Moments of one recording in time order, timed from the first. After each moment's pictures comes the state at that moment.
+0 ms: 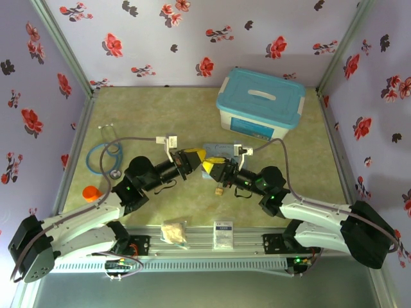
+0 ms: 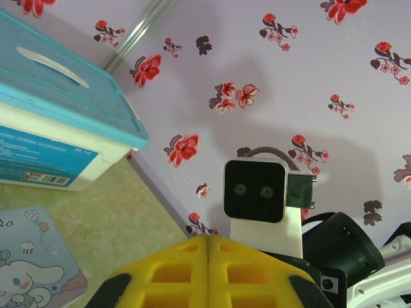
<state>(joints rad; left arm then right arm) -0.91 0.98 0.56 0.55 0.19 -0.81 0.89 1.09 0.38 0.99 -0.38 0.88</state>
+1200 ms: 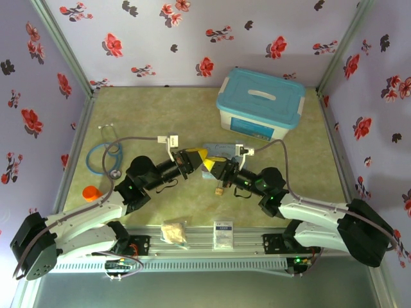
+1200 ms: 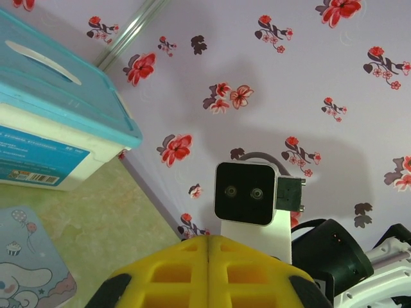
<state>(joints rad) -0.91 1.00 0.55 0.59 0.21 -0.83 0.89 1.10 0.36 1.04 -0.34 0.88</state>
